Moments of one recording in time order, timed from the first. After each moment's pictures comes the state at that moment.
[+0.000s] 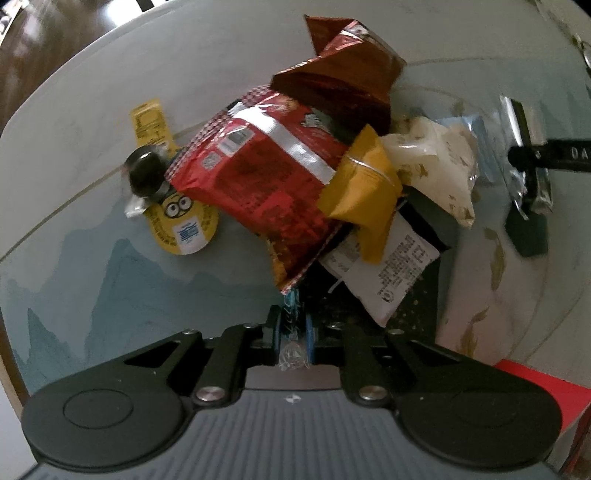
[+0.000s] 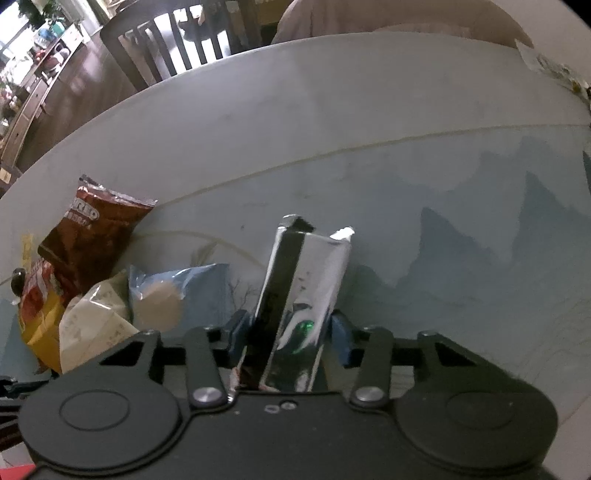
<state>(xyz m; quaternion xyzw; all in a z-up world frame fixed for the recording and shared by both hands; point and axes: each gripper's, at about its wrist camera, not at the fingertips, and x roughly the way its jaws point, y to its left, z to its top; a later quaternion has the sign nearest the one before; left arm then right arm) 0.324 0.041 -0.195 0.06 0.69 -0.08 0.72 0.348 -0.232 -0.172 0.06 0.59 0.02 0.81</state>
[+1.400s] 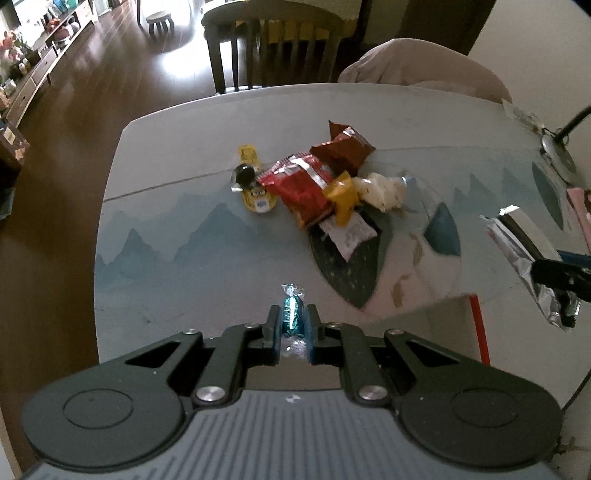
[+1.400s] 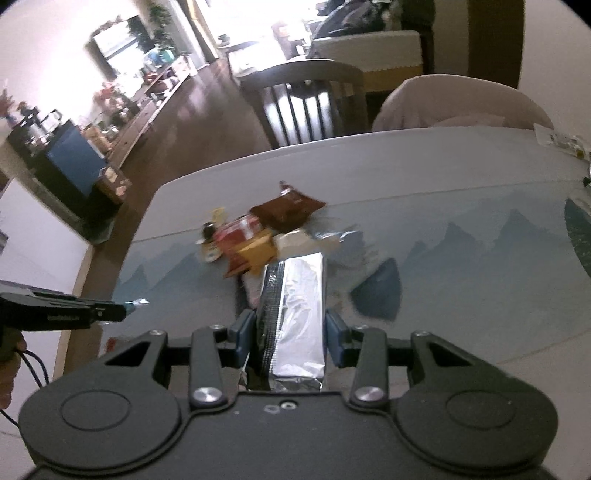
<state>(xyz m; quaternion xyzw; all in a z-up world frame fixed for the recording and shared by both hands) 0.167 0.078 -0.033 -0.01 0.57 -0.03 0.82 0.164 -0.201 -0.004 0.06 0.49 0.17 0.85</state>
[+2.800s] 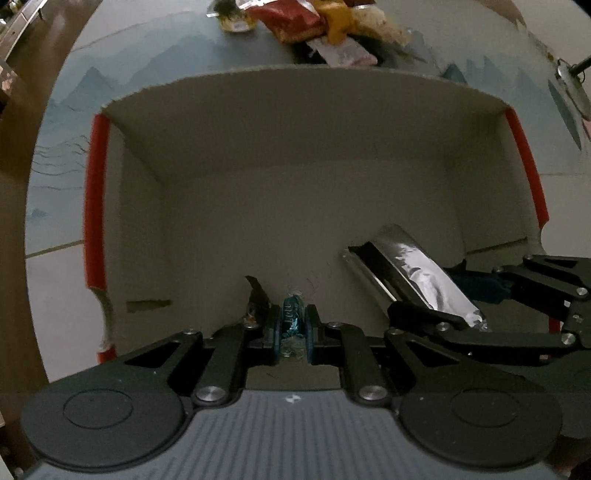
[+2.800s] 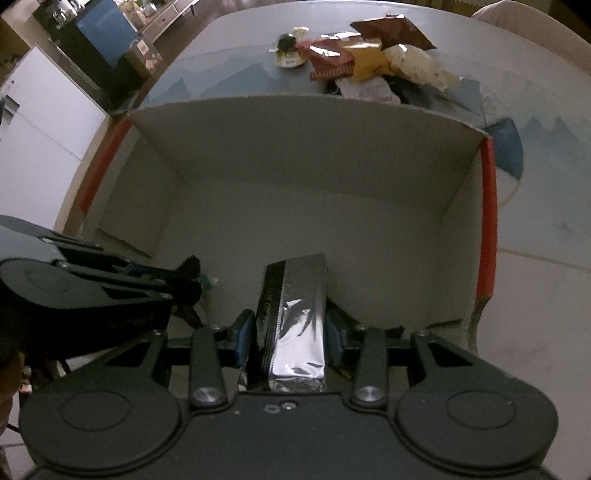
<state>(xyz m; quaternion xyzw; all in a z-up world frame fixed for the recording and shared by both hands) 0.075 0.049 -0.161 -0.04 0.66 -0.03 0.75 0.067 -0.099 -0.127 -0.05 0.60 0.23 0.76</state>
